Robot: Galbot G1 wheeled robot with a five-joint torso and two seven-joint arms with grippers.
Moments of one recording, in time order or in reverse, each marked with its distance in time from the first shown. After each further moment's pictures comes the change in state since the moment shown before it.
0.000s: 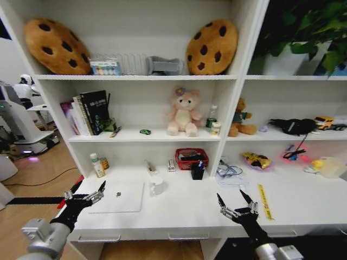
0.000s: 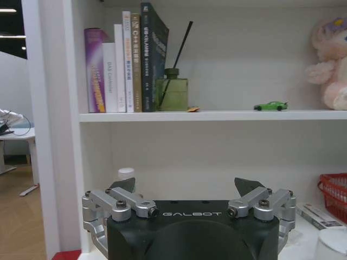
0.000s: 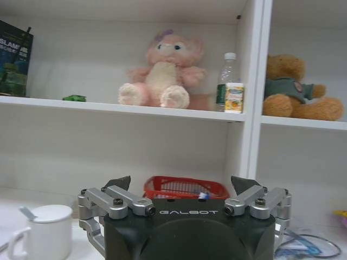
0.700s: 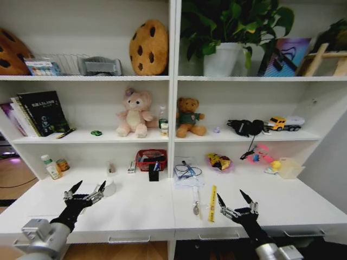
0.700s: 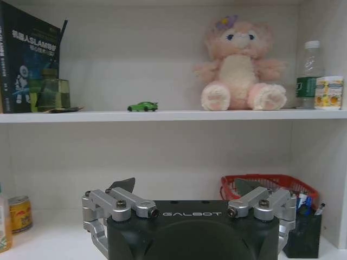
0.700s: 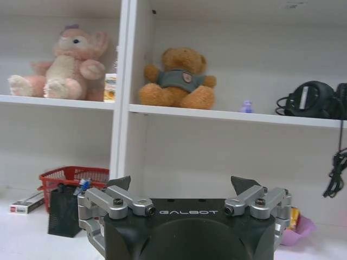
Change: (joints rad) left arm 0.000 0.000 0.000 0.000 0.000 0.000 0.000; right arm 0.000 0.000 0.000 0.000 0.000 0.000 0.001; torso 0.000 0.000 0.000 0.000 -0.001
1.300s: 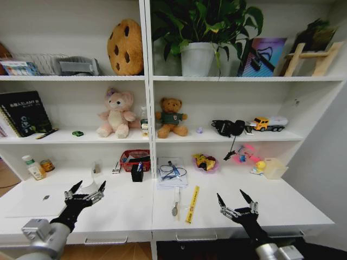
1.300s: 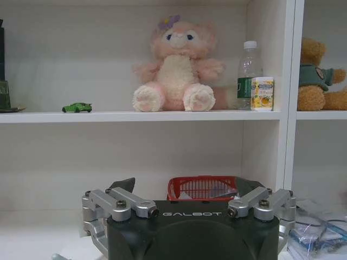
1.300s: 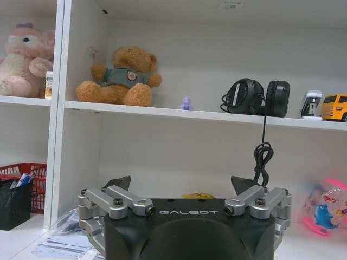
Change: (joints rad) left arm 0.000 0.000 0.000 0.000 0.000 0.000 0.000; right arm -0.001 0.000 0.000 0.002 -0.002 0.000 0.000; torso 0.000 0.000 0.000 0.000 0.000
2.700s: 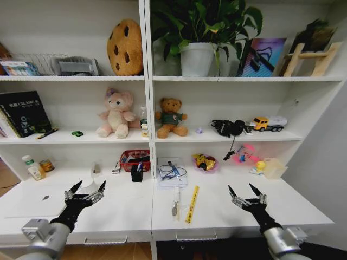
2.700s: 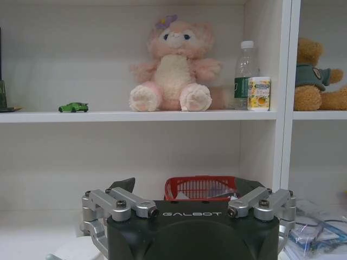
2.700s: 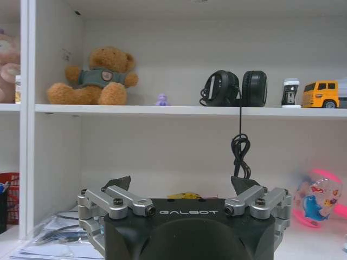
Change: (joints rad) left arm 0.000 0.000 0.000 0.000 0.000 0.000 0.000; right arm 0.084 -0.070 0.071 -0.120 0.162 0.020 -0.036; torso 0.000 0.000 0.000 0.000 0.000
